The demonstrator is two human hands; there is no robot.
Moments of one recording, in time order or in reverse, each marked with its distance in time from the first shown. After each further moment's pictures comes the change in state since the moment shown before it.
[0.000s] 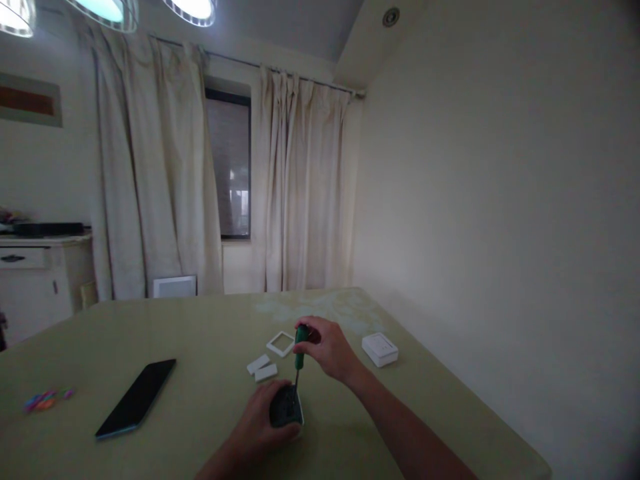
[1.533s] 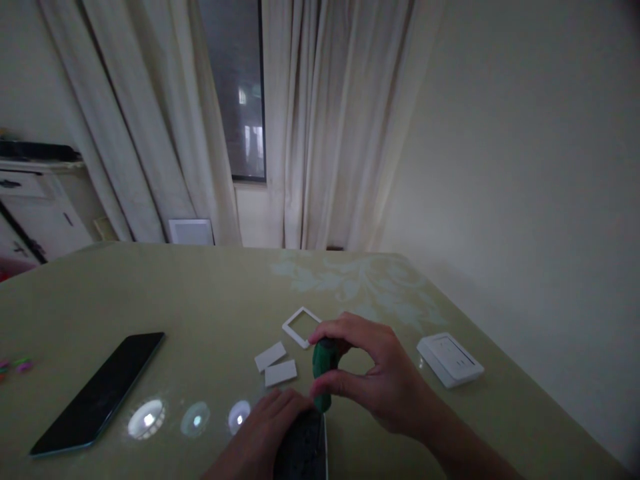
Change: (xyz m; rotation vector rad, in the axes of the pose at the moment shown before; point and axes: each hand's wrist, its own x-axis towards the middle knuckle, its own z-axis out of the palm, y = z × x) left_hand 0.005 -0.041 -0.001 -0.087 -0.291 0.079; right_hand 0.027 0.016 0.005 0.147 -0.200 -0.088
